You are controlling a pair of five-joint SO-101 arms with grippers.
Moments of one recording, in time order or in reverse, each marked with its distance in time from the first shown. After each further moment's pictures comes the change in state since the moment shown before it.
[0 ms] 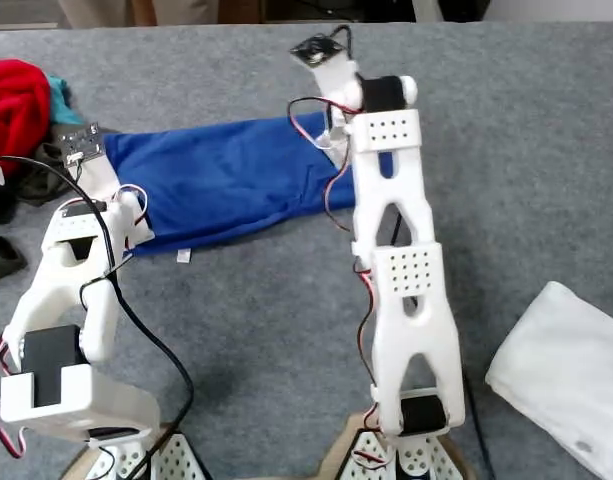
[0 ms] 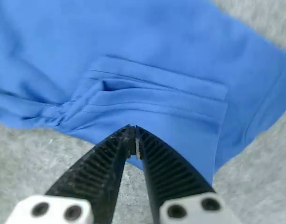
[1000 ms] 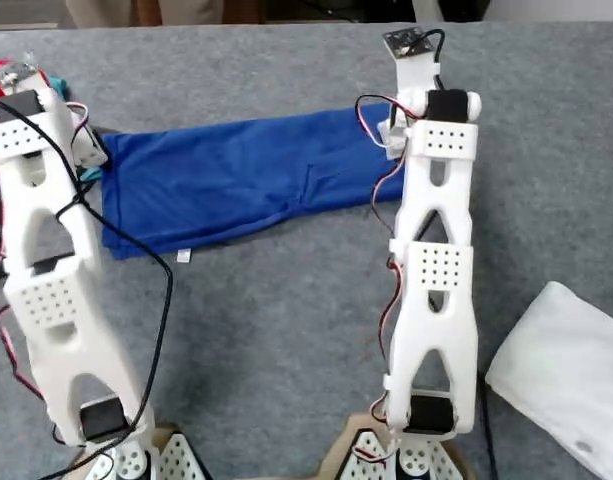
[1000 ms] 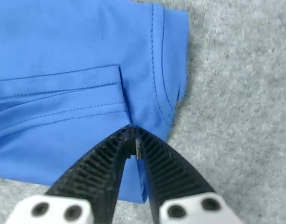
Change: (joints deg) left arm -7.8 46.3 -89.4 56.7 1.3; right arm 11.1 8.5 -9.5 -5.9 -5.5
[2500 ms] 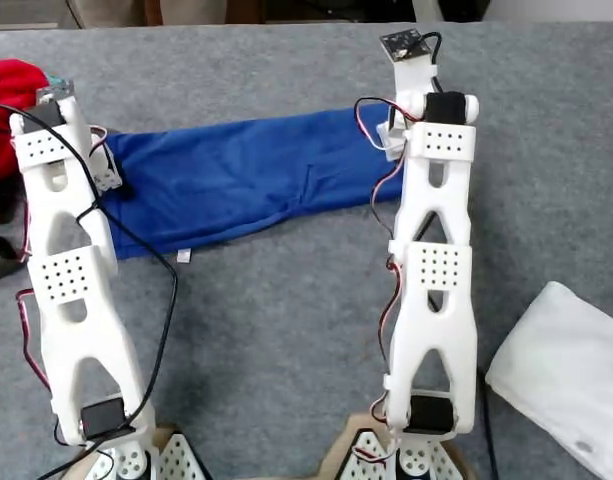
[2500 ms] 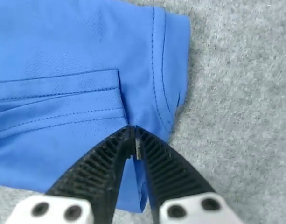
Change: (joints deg) left arm 1.1 19.3 -19.0 8.5 -7.6; right arm 0.0 1.6 0.0 -1.1 0.7
